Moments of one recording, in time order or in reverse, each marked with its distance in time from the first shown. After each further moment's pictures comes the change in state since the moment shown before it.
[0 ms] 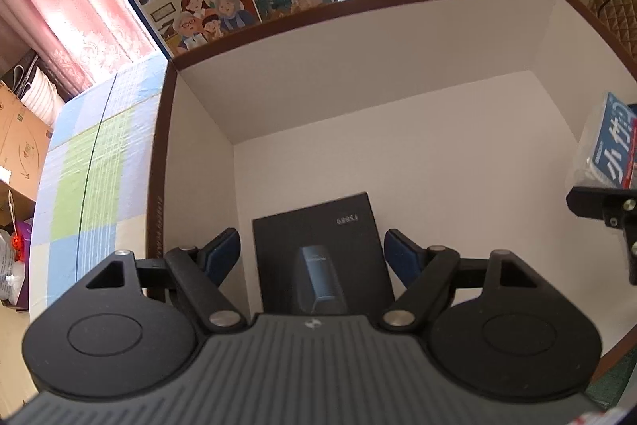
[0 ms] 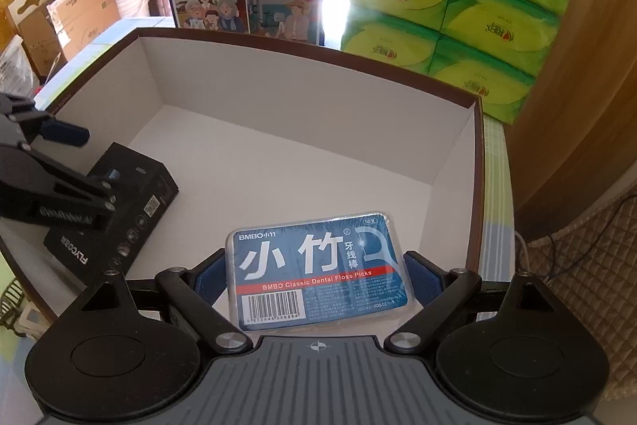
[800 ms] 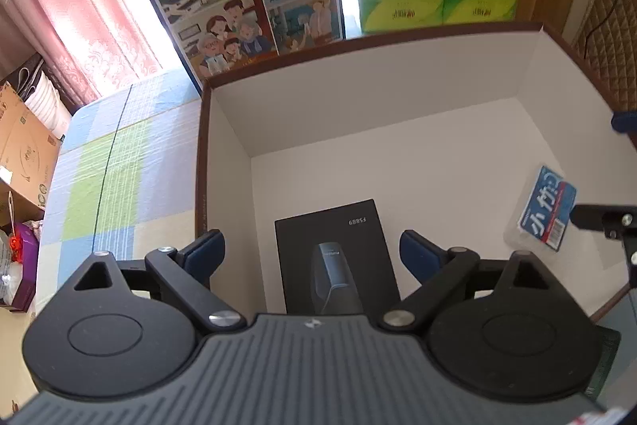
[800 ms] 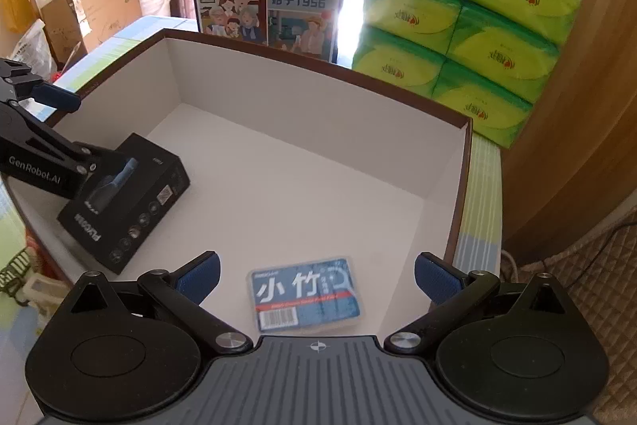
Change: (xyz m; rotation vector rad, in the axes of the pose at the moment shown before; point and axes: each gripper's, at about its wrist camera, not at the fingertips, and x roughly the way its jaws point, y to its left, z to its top) left arm -0.034 0.016 -0.008 -0.031 -0.062 -0.033; right arm -0.025 0.000 -0.008 -0.076 -0.041 0.020
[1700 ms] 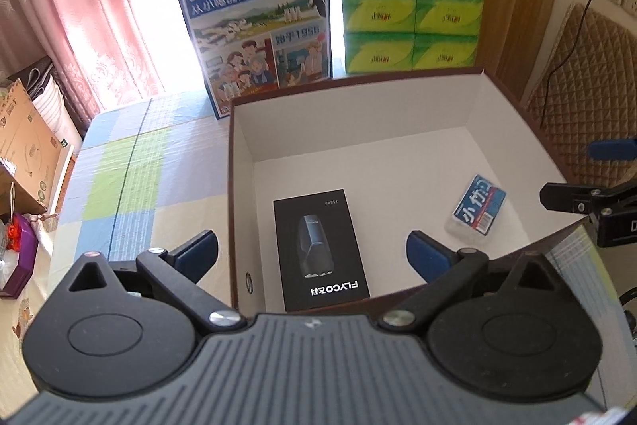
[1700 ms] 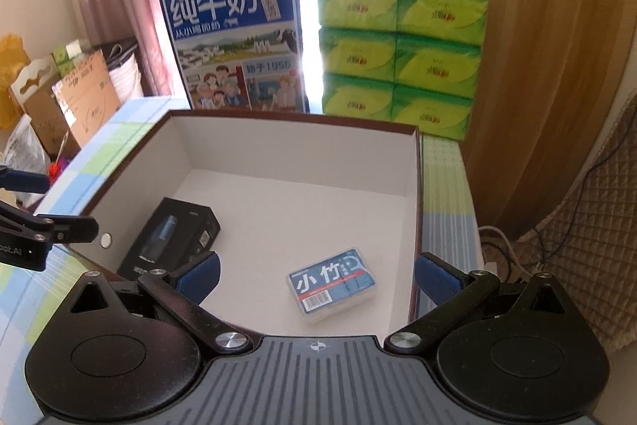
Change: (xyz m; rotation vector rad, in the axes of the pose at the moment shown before) left arm -0.108 0.008 -0.037 -0.060 -0.116 -0.056; right arm -0.089 0.020 -0.023 0.237 -0.156 -0.030
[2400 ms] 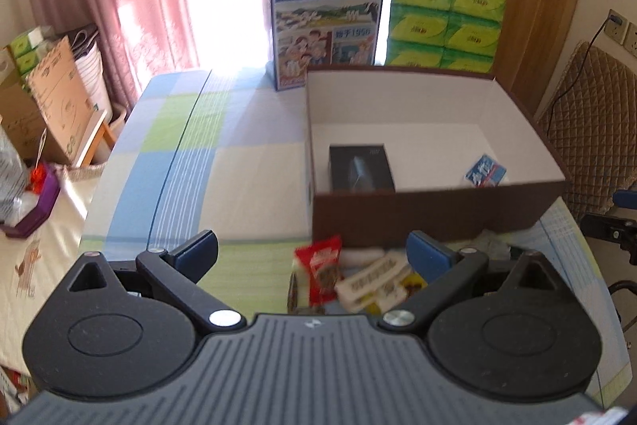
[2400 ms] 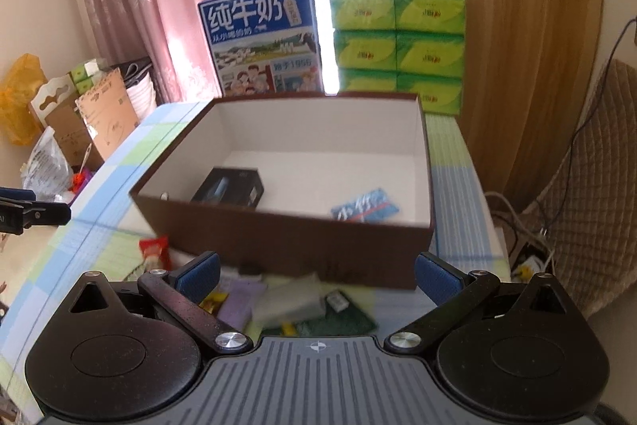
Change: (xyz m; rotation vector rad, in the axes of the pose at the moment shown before) left arm -0.086 0.056 -0.096 -0.143 -0.047 0.021; right arm -0.078 0.044 -0.083 0.055 -0.054 0.026
